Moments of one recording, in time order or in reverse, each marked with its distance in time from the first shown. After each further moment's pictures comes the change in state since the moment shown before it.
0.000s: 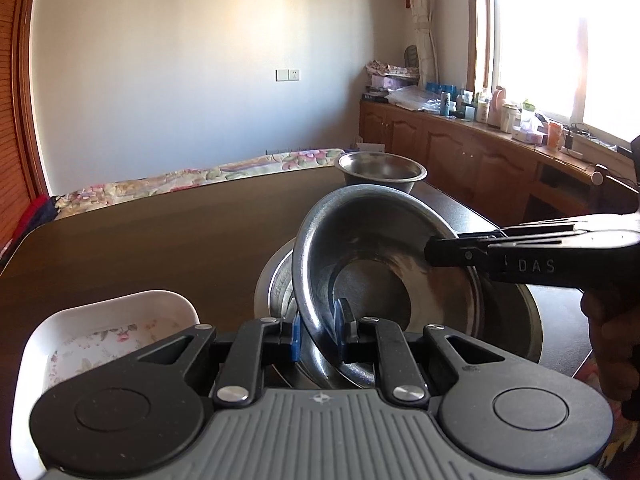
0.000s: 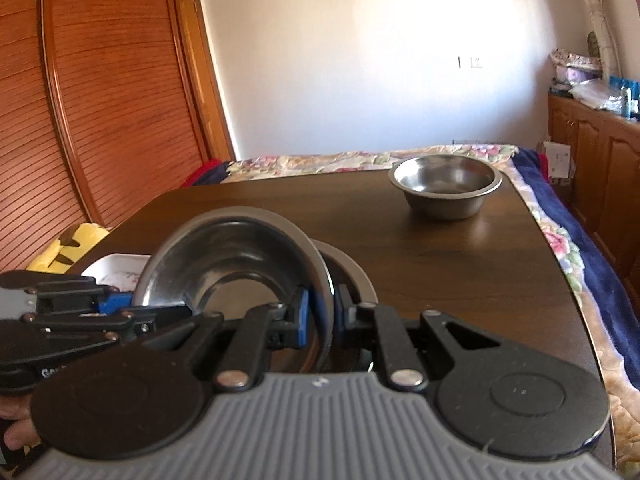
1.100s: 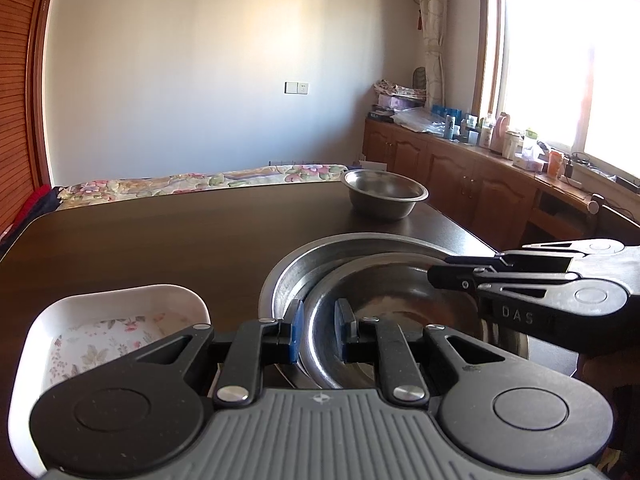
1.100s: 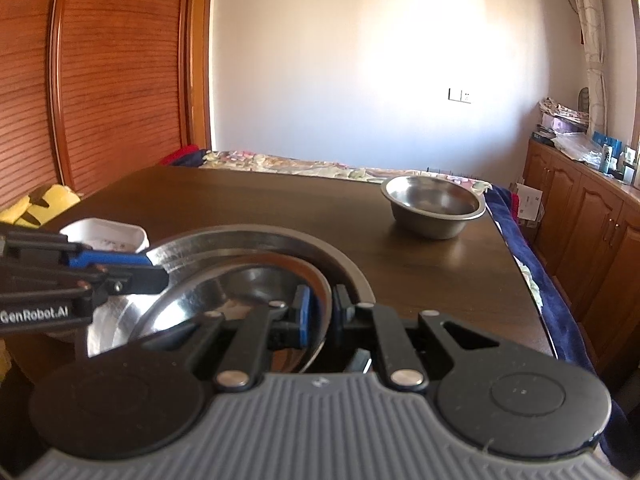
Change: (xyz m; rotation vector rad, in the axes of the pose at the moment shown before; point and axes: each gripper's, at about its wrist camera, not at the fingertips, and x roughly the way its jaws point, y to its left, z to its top) left arm -0.016 0.013 -0.006 -0.070 -0.044 -0.018; right arm -0.006 0.026 -0.004 -0.147 -0.023 -0.128
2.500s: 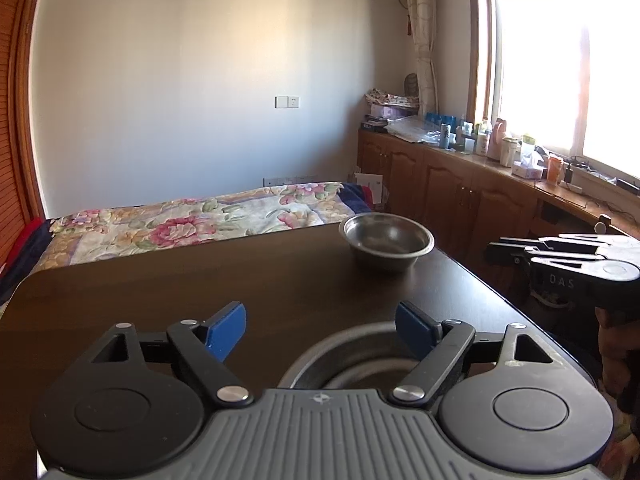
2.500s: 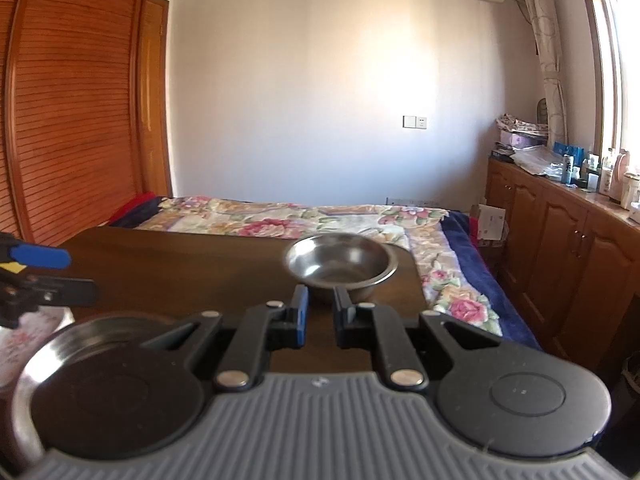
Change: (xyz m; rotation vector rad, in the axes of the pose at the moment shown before) left arm 0.032 0.001 0.066 0.059 -0.023 -0.010; right arm 0.011 -0.083 0.034 0.063 -0.101 -0.091
